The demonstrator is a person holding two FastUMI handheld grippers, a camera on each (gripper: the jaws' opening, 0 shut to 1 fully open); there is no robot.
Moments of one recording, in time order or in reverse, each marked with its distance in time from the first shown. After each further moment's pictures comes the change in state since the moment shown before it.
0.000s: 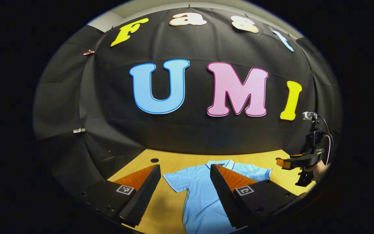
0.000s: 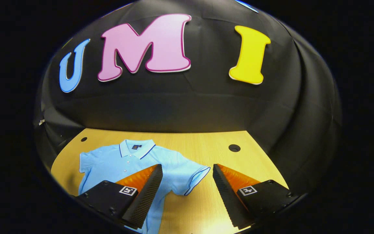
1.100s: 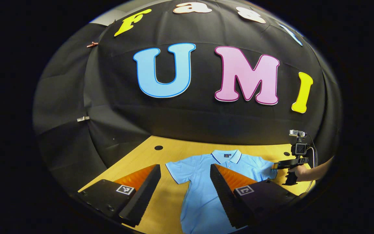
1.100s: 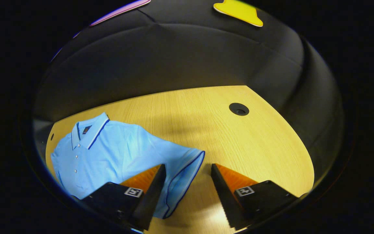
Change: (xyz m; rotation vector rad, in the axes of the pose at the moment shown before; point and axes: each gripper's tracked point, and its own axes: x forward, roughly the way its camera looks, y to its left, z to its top) left arm 0.019 -0.003 -0.032 -0.023 0.097 0.067; right arm 0.142 -0.045 -0.106 0.109 0.310 -0.133
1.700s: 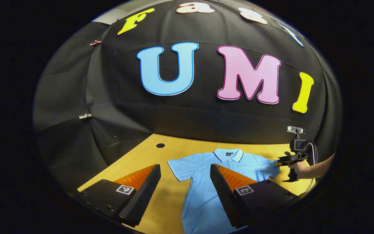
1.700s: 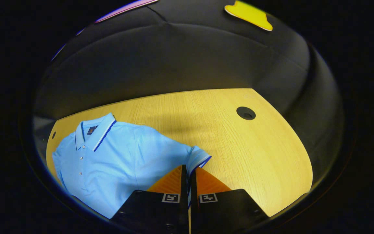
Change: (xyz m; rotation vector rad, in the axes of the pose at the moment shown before) left arm -0.004 0.006 -0.014 -0.017 0.003 0.001; right arm -0.010 0.025 0.021 -0.047 -0.015 0.032
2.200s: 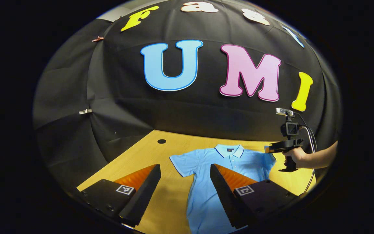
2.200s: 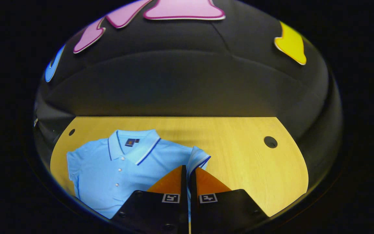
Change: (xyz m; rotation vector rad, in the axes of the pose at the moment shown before) left arm -0.009 0.025 -0.017 0.003 0.021 -0.011; right arm -0.037 0.119 0.043 -0.145 -0.096 0.159
